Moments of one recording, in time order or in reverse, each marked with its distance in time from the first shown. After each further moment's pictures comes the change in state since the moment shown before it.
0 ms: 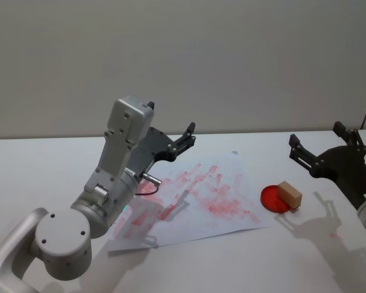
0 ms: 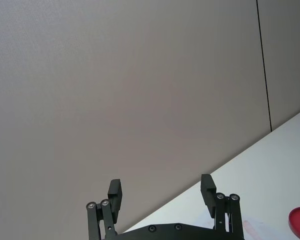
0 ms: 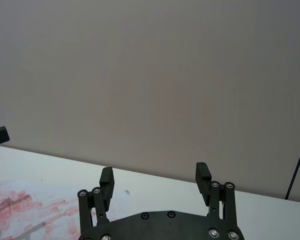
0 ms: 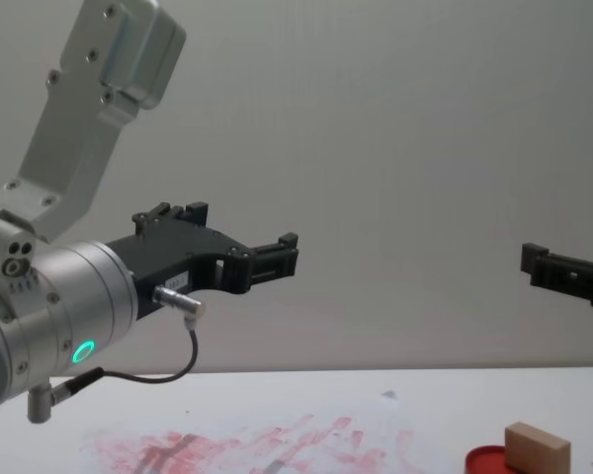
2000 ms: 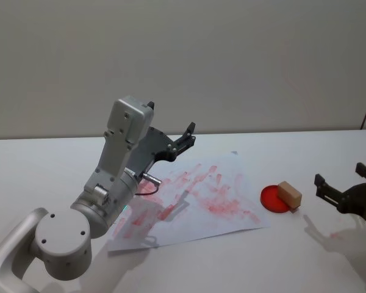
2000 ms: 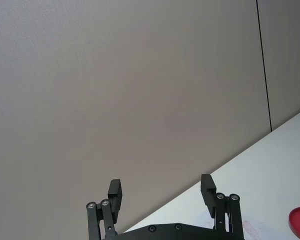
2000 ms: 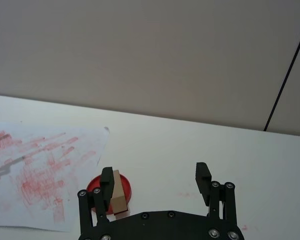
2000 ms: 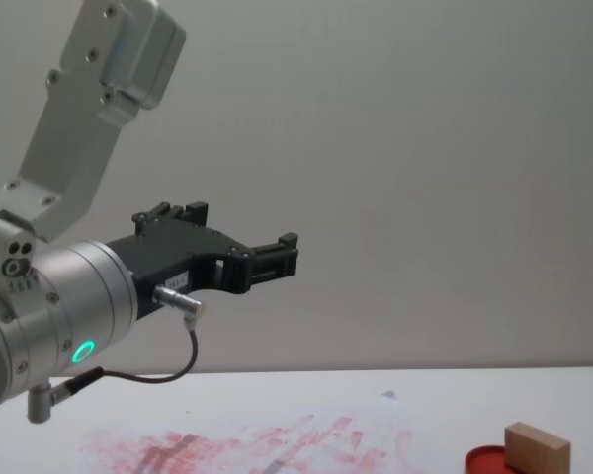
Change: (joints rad) left arm 0.000 0.000 0.000 0.000 0.000 0.000 0.000; right arm -0.092 0.107 0.064 -0.009 0.100 0.132 0.027
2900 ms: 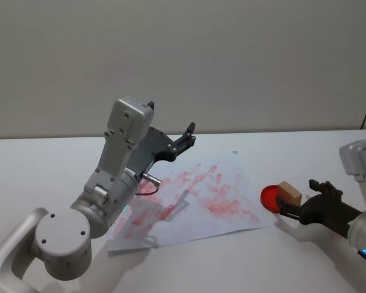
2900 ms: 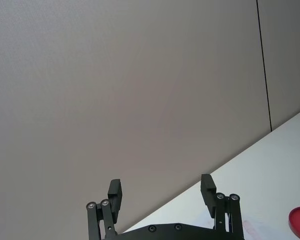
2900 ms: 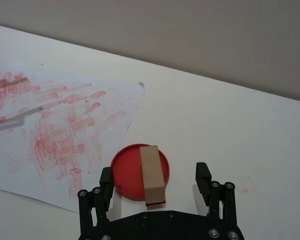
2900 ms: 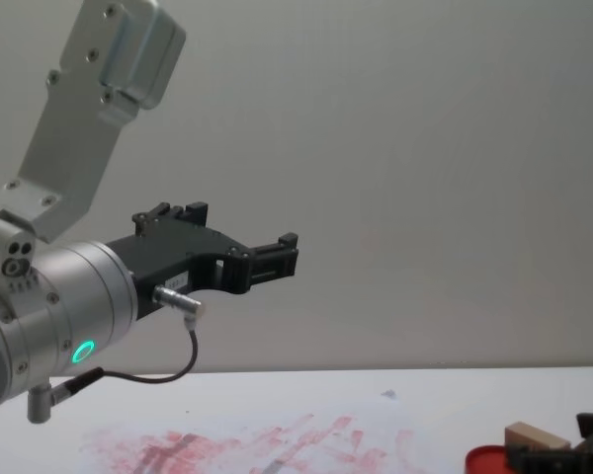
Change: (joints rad) left arm 0.000 0.000 0.000 0.000 0.000 0.000 0.000; right arm 0.197 -0.088 -0.077 0.225 -0.153 0.159 0.218
